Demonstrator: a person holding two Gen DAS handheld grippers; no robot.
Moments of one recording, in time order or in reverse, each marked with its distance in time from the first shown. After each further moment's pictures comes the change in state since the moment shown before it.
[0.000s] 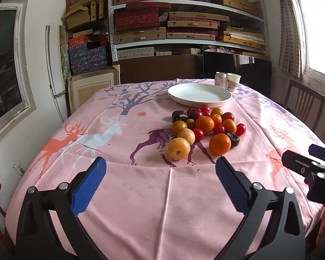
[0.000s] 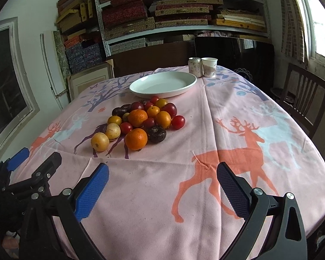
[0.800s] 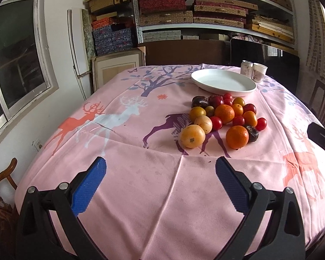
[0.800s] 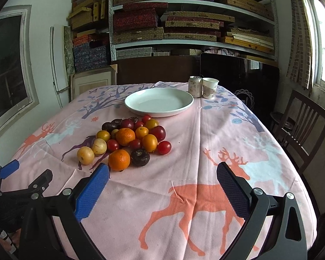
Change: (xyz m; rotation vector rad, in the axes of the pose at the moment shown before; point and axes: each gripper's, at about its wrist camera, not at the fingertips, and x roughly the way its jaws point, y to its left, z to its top) left arm 0.011 -0.017 0.000 -0.086 0.131 0.209; right arm 0.014 -0.010 0.038 -0.158 -0.073 0.019
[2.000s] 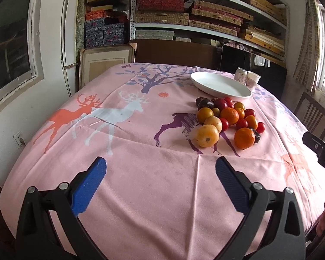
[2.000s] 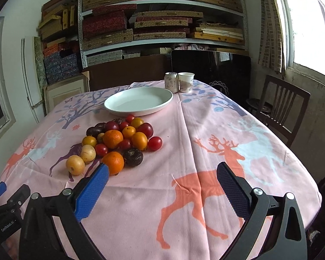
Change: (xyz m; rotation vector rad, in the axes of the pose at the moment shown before) left arm 0.023 0.071 -0.012 -0.086 -0.004 -0.183; right arm -0.007 0.028 -0.020 0.157 0.024 -0.191
